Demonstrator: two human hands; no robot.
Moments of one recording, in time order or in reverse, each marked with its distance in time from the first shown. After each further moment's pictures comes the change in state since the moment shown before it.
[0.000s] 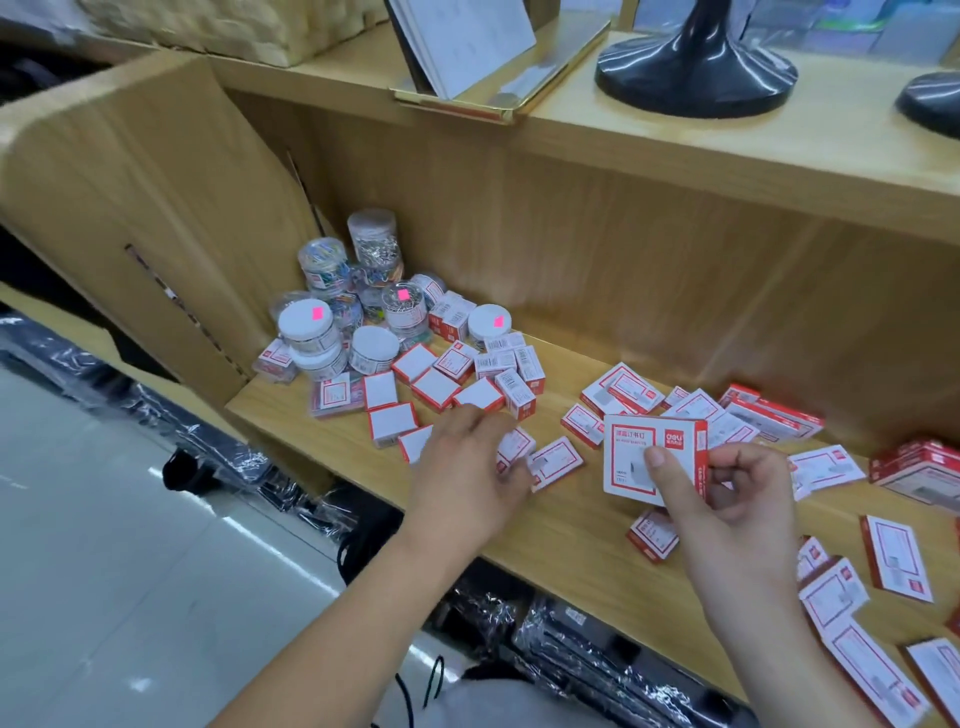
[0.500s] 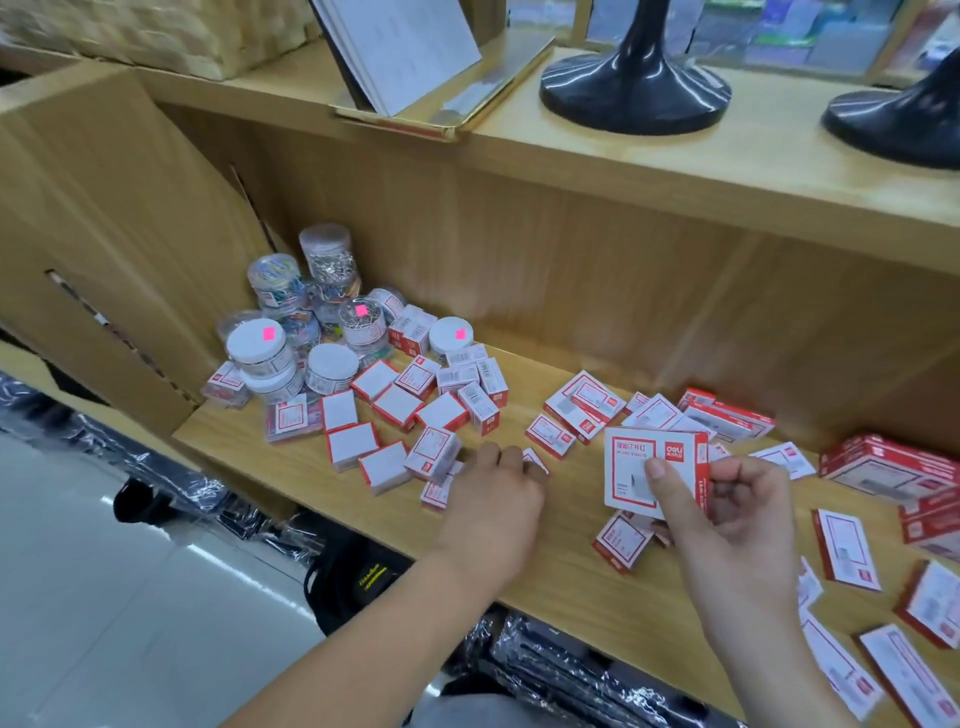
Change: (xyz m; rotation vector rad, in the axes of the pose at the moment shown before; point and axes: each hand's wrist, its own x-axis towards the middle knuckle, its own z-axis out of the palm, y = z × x) left_hand 0.007 0.045 0.030 0.401 -0.364 0.255; right_hand 0.006 -0.003 -0.019 0.009 0.080 -0.007
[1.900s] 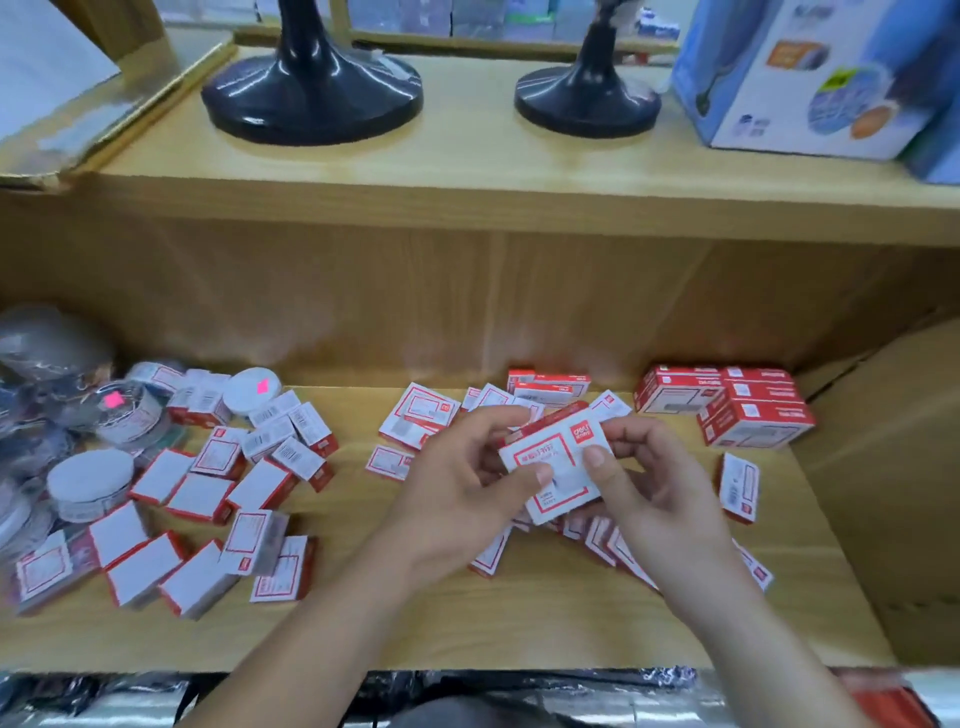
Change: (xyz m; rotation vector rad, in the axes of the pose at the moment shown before) left_hand 0.057 0.081 -0.041 -1.371 -0.219 -0.023; right_hand 0.021 -0.012 -0.068 0.037 -0.009 0.113
